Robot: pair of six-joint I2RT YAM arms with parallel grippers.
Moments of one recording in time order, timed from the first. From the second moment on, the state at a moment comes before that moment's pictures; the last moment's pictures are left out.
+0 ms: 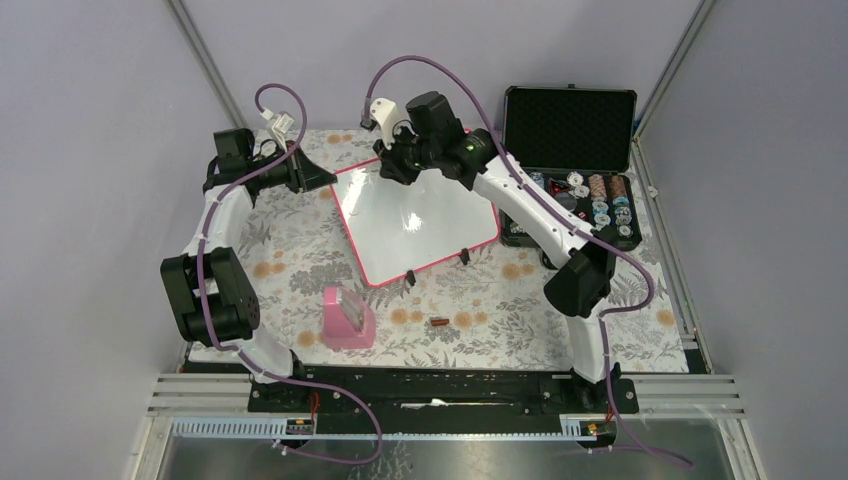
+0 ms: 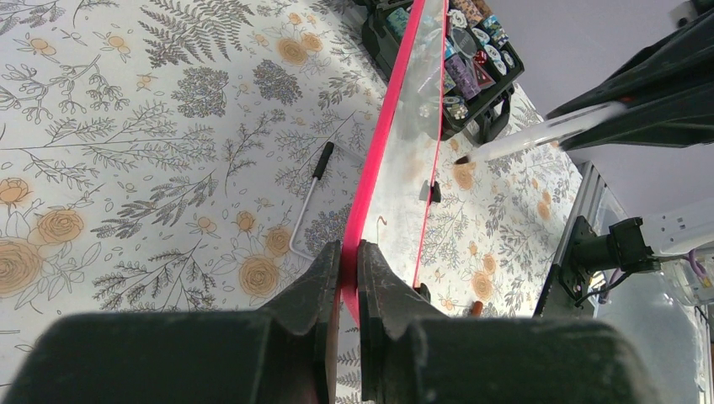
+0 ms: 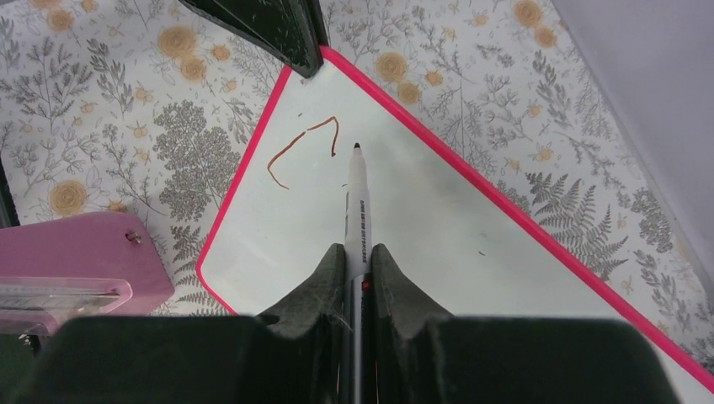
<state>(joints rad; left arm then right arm) 0.20 1.64 1.32 -0.32 1.16 0.01 0.76 2.04 2.19 -0.70 -0.30 -0.27</state>
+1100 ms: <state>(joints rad) 0.20 1.64 1.32 -0.33 1.16 0.03 0.76 2.13 2.24 -0.71 -0.28 -0.27</state>
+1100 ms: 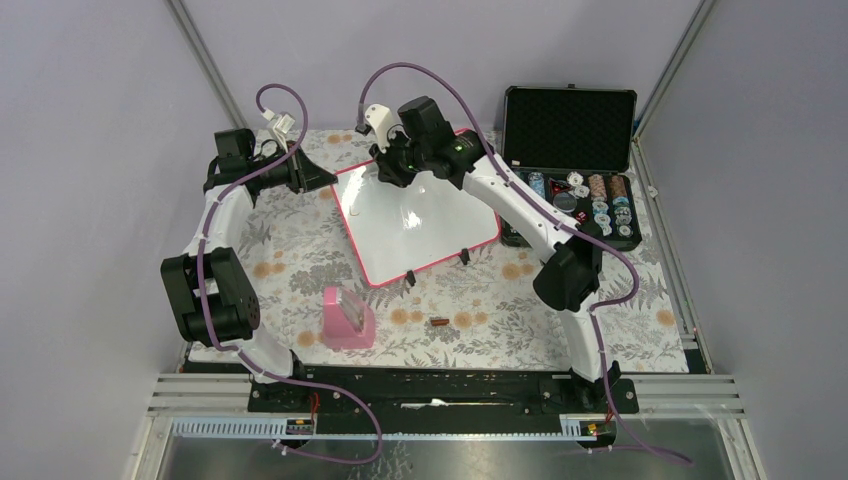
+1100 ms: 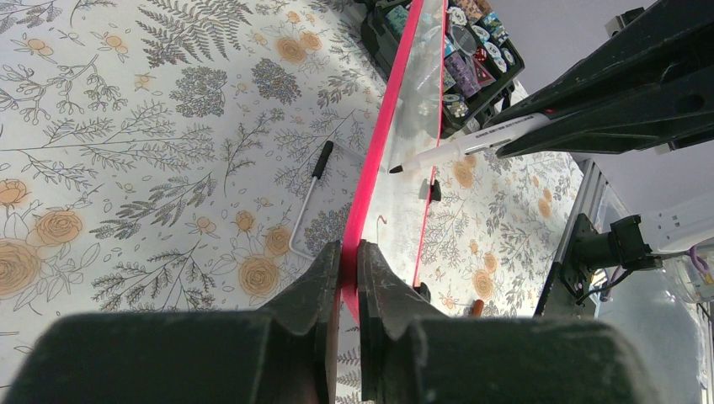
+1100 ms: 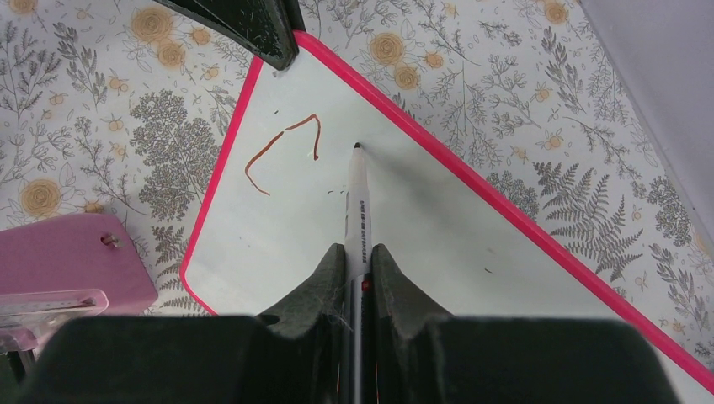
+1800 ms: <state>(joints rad) 0.20 1.64 1.32 -0.34 1.14 0.03 0.78 2.06 2.02 -0.68 -0.32 -0.27</state>
